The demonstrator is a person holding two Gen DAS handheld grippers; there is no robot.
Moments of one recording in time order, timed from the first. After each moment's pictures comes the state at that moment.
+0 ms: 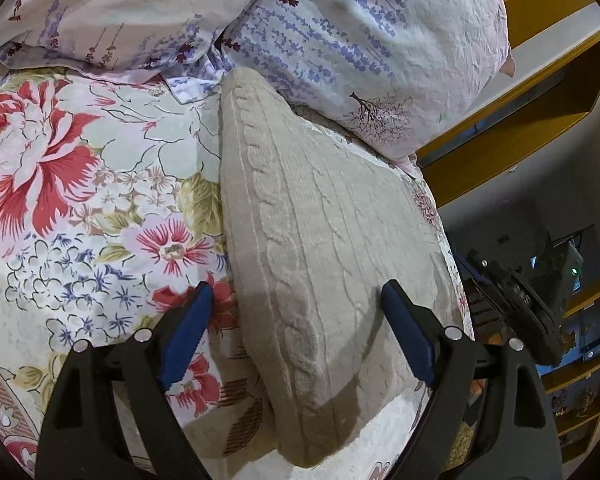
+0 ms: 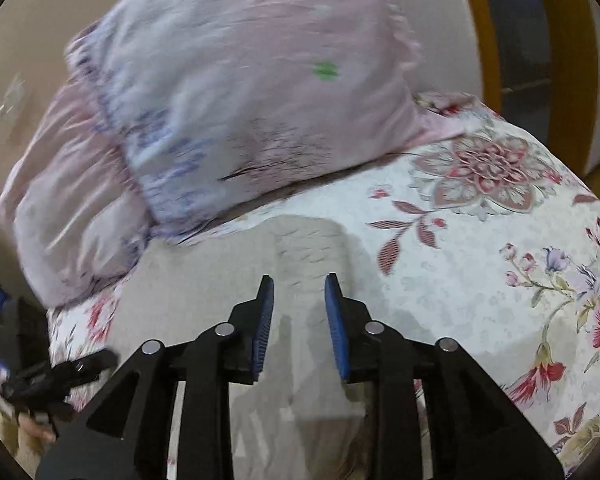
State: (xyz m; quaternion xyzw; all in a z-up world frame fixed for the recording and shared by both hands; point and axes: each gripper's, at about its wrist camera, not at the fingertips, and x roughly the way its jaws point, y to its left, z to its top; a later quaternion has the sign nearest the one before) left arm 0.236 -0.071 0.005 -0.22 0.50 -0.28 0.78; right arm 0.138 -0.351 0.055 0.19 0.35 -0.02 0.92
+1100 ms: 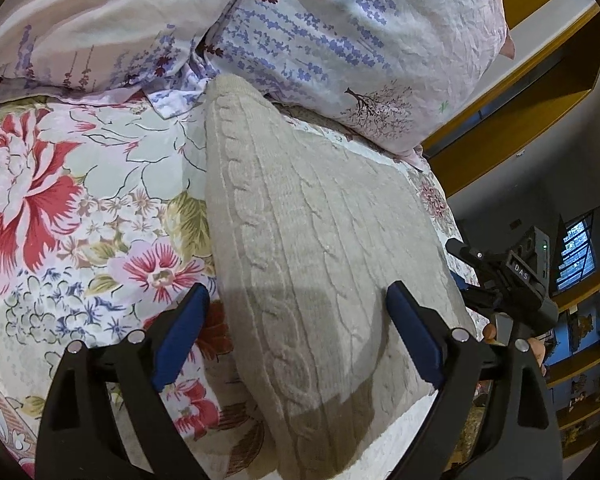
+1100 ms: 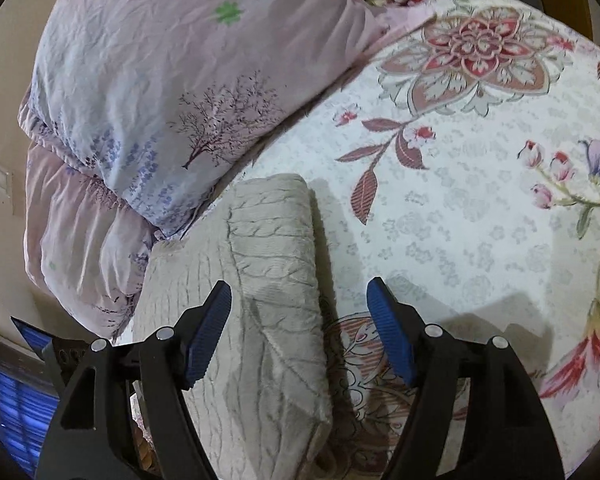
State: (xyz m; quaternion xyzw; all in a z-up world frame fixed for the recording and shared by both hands) left arm 0.253 -0.092 0.009 -0.18 0.50 -0.29 0.80; right arm 0.160 -0.409 -0.009 0.38 0.41 0.02 0.83
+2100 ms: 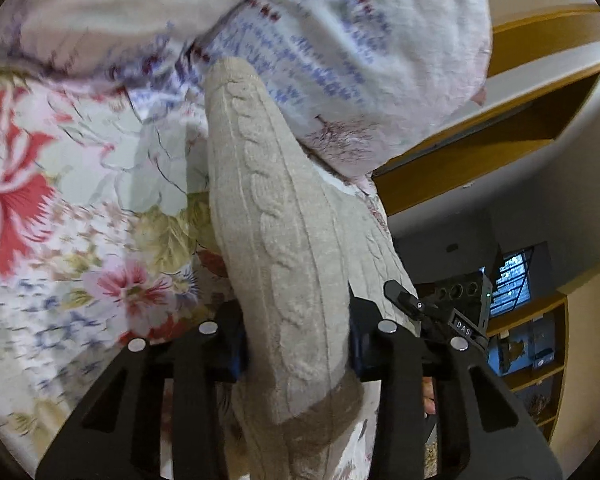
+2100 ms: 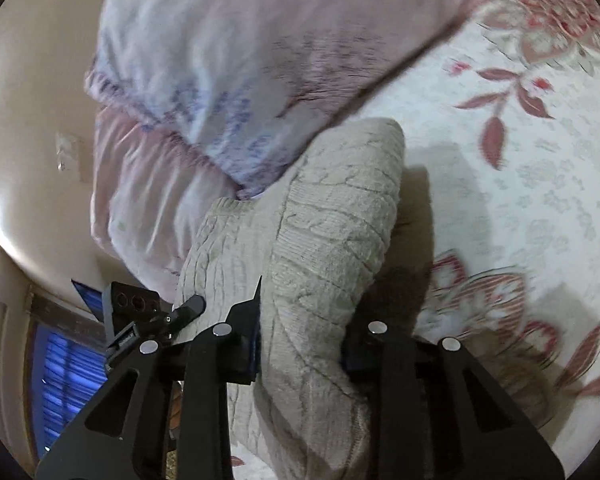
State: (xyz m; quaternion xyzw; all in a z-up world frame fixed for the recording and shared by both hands) left arm 0.263 -0.054 0.018 -0.29 0.48 -0.35 0.75; right arm 0.164 -0.354 0.003 0.39 0.38 0.18 0.82
